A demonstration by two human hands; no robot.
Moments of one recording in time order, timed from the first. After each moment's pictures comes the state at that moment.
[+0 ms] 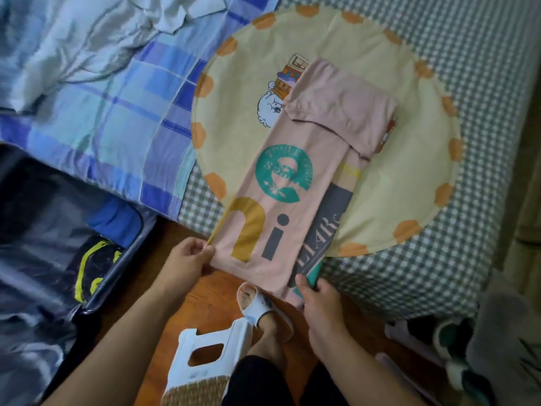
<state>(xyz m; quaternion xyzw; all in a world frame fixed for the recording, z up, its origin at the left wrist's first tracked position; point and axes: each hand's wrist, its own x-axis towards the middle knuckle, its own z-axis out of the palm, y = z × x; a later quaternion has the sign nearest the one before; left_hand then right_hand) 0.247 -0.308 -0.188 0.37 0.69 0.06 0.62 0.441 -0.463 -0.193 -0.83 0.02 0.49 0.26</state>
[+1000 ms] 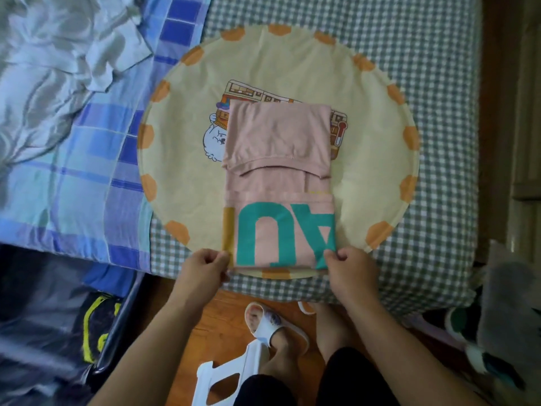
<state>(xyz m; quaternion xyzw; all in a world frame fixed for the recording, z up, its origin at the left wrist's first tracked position) 0.351 -0.275 -0.169 0.49 0.68 -0.05 0.54 0.559 -0.416 -0.181 -0.92 -0.12 0.33 0.15</state>
